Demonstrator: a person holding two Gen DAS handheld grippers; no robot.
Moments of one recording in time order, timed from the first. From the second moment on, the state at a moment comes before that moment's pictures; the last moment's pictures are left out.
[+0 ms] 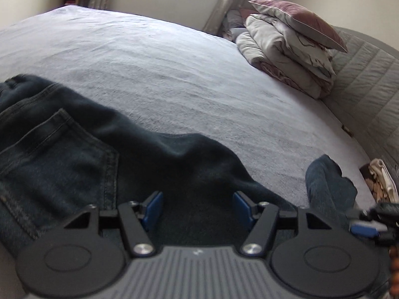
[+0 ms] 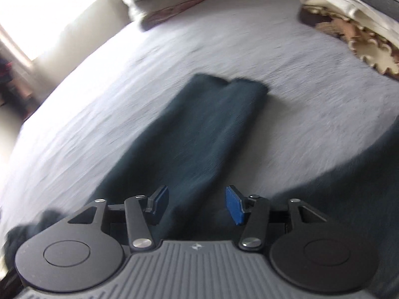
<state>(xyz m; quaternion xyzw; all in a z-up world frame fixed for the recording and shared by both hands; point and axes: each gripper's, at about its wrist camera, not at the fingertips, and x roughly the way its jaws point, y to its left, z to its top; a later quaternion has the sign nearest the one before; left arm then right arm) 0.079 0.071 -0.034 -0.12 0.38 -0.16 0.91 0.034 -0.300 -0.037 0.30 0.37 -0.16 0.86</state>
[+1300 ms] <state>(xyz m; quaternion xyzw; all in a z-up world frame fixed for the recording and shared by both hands) 0.053 0.082 -0.015 -0.11 0.36 -0.23 0.90 -0.092 -0.301 0.030 0.18 0.33 -0.27 0.89</state>
